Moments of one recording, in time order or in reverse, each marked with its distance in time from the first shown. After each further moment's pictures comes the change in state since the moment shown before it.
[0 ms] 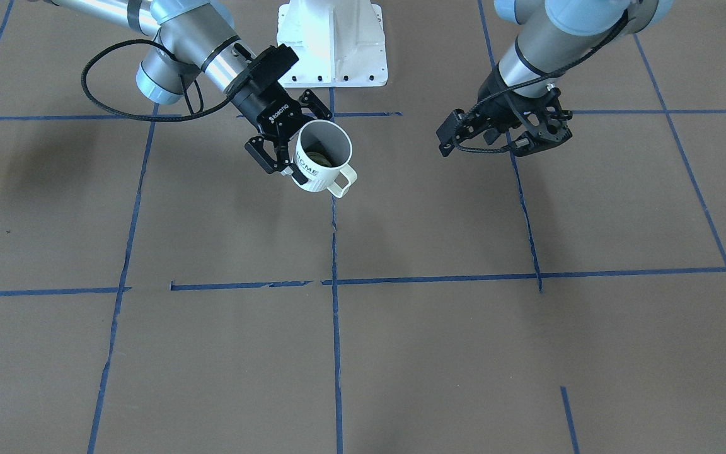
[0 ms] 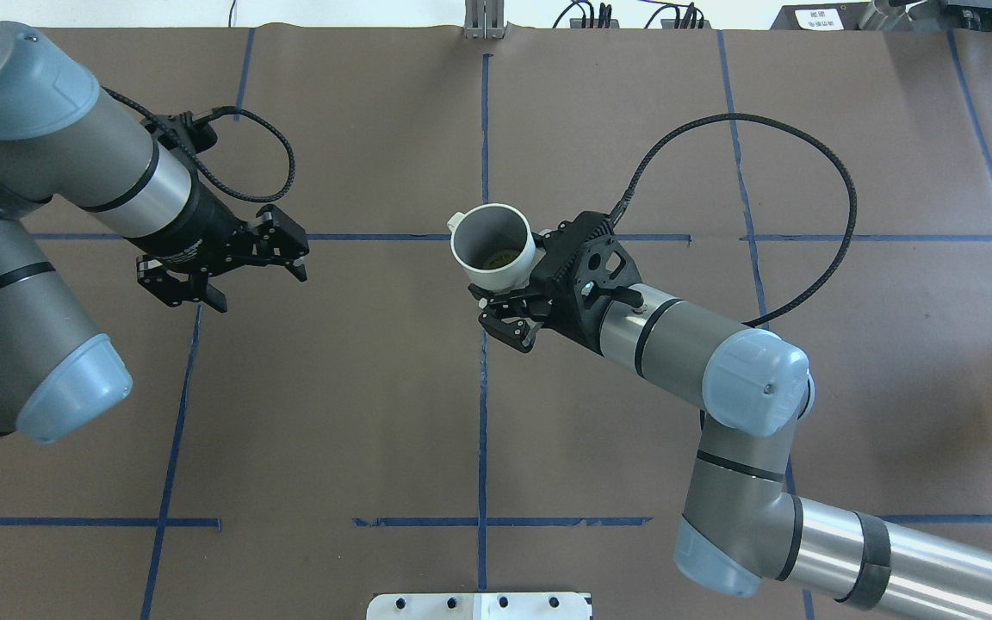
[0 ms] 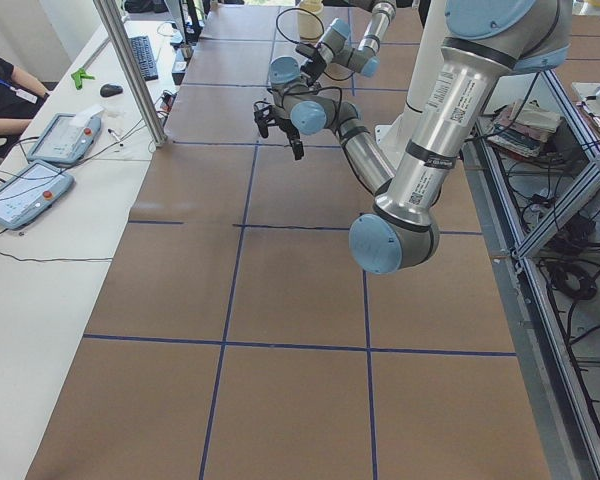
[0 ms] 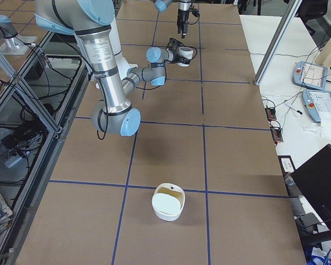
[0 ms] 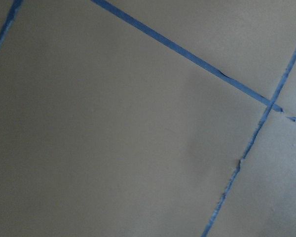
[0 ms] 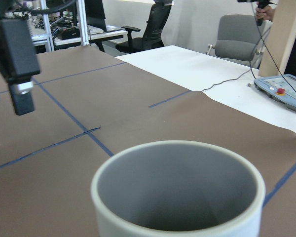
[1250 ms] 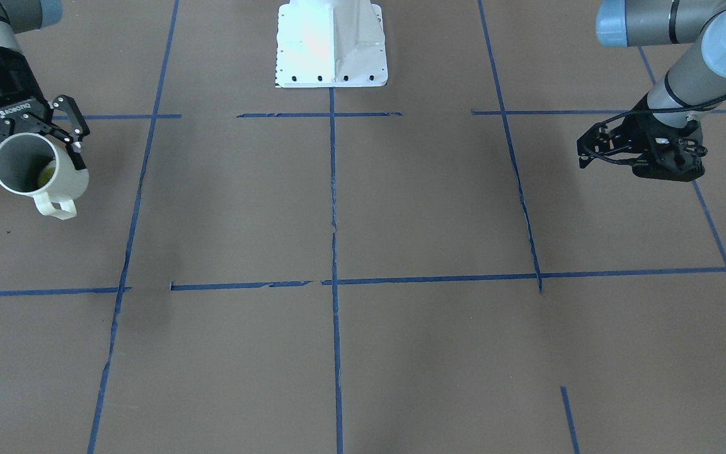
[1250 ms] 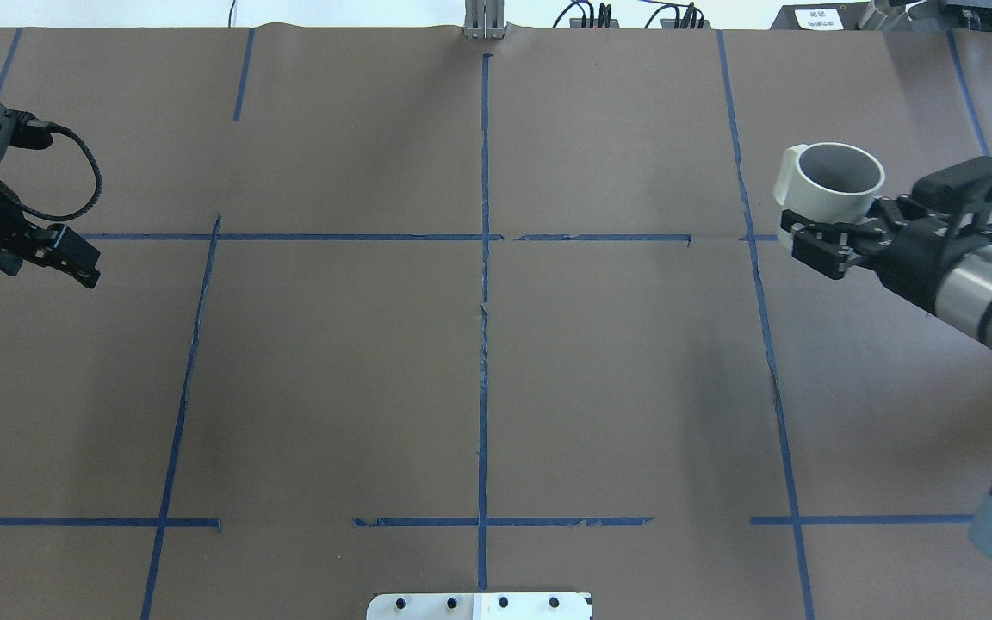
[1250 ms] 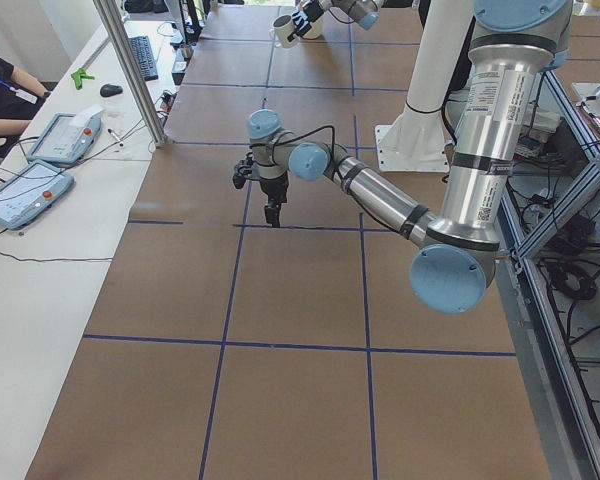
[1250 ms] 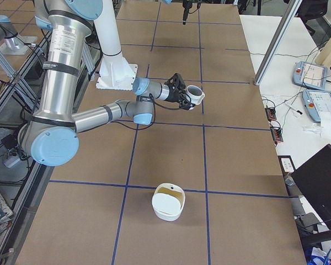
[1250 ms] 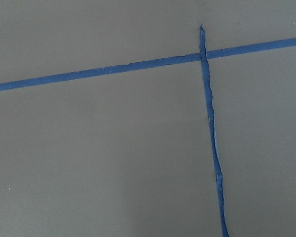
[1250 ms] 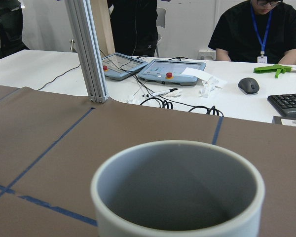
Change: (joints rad) left arm -0.205 0.234 0.014 0.095 0.001 0.741; right arm 0.258 -0.735 0.246 0.255 -0.013 0.355
